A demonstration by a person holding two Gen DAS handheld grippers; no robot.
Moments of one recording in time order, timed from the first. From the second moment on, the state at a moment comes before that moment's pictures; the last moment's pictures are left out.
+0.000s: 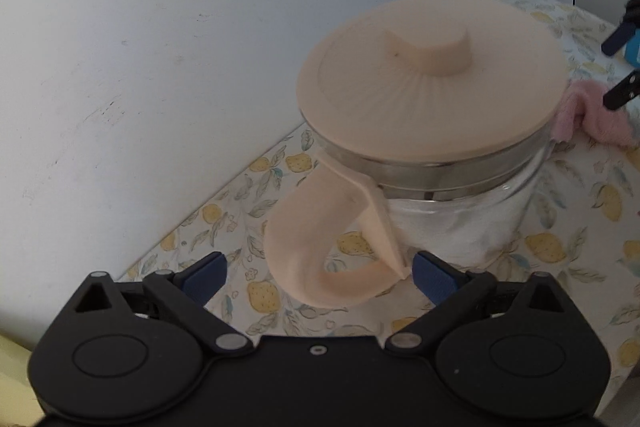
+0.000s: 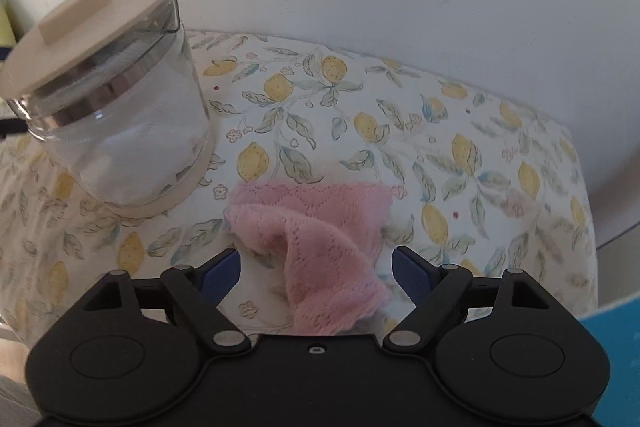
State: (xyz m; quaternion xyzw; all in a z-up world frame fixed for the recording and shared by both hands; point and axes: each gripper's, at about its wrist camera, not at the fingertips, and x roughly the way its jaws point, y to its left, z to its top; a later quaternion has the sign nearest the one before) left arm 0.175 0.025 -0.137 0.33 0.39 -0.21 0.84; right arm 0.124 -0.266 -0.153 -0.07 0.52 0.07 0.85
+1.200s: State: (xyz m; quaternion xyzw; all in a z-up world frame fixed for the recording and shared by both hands) left arm 0.189 0.061 -0.134 0.16 0.41 -0.20 0.87; right arm 0.145 -0.277 -0.203 -0.02 0.51 0.06 0.86
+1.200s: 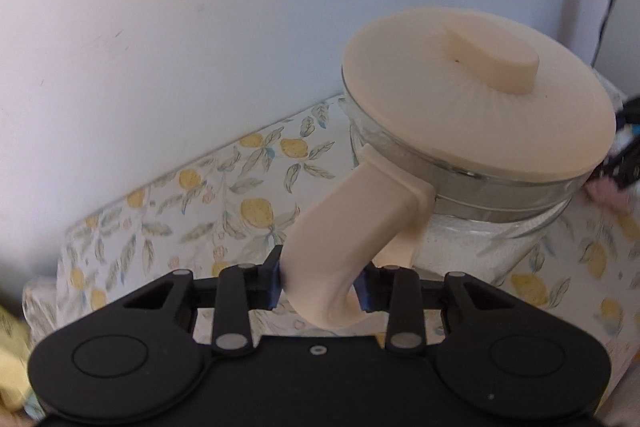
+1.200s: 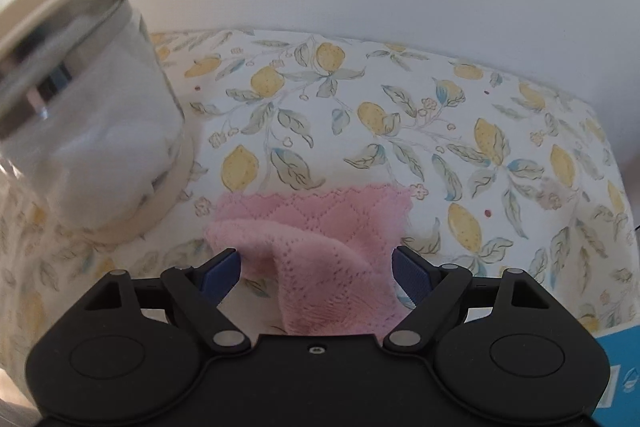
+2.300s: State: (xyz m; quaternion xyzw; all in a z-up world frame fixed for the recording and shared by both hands) left arm 0.133 0.045 -0.132 0.07 0.44 -0.20 0.87; right arm 0.119 -0.271 -0.176 0.05 0.51 0.12 0.85
